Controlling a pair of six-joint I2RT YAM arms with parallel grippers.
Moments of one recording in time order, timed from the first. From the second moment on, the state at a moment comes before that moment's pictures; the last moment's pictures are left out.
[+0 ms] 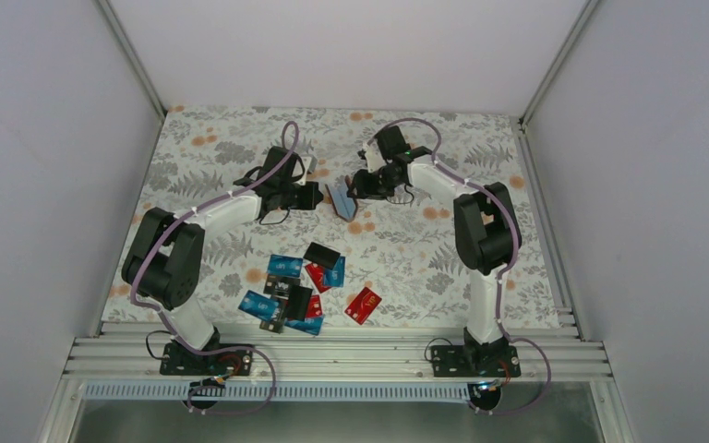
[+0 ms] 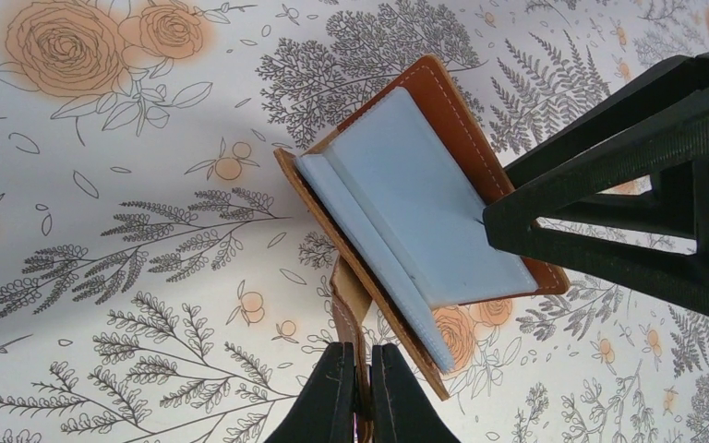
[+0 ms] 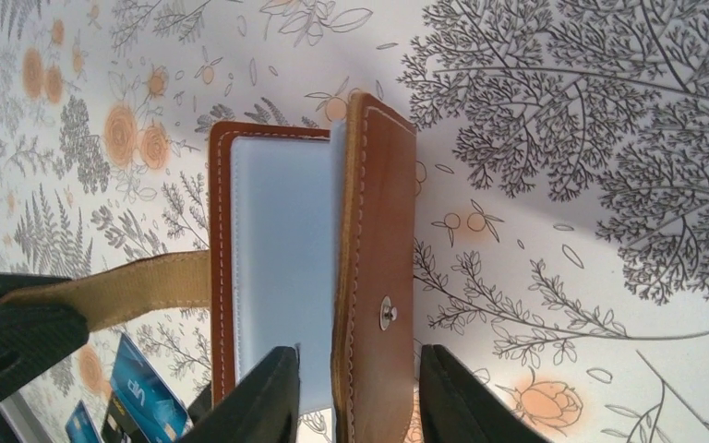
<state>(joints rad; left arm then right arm) -0.45 1.71 1.09 -0.22 0.31 -0.38 0.44 2.06 1.56 -0.61 -0.49 0.30</state>
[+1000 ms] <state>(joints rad) -0.45 1.73 1.07 -0.22 0.26 -0.35 0.43 2.00 1.44 -0.51 -0.61 0.31</state>
